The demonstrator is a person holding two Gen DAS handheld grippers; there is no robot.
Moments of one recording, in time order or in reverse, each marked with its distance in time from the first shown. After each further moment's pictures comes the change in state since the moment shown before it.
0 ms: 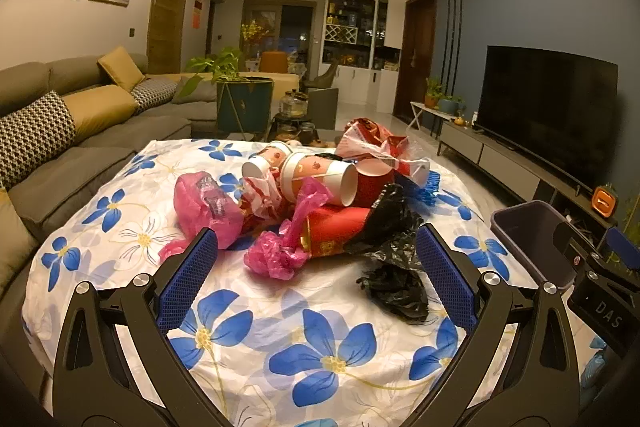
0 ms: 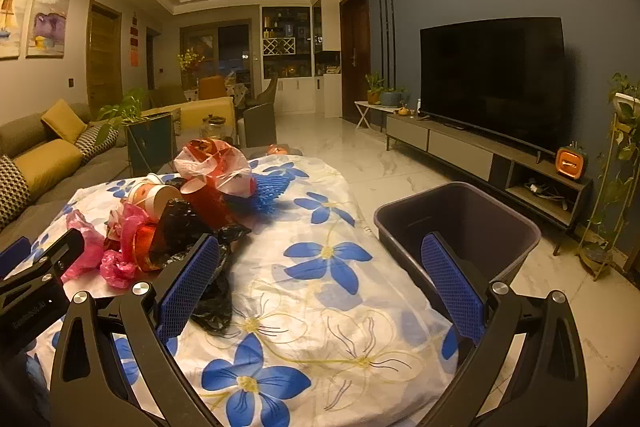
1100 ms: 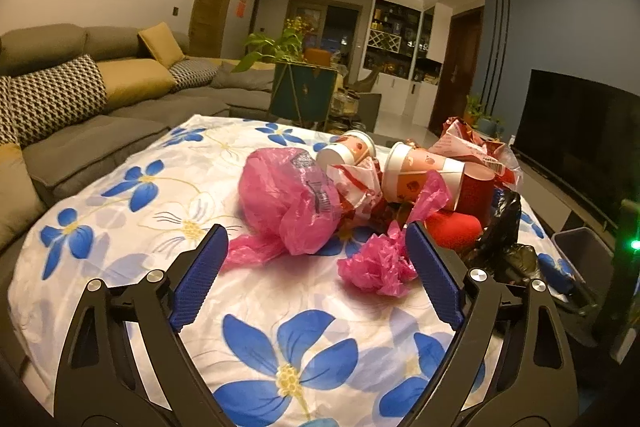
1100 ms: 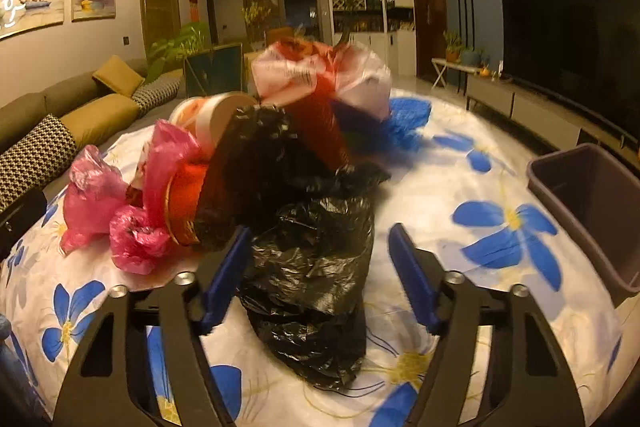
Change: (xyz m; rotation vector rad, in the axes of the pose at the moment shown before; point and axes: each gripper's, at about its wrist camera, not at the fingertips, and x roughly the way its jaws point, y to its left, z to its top) left arm 0.054 0.091 -0.020 -0.134 -0.005 0.096; right arm 0.130 0.088 -0.046 -0.067 0.185 0.263
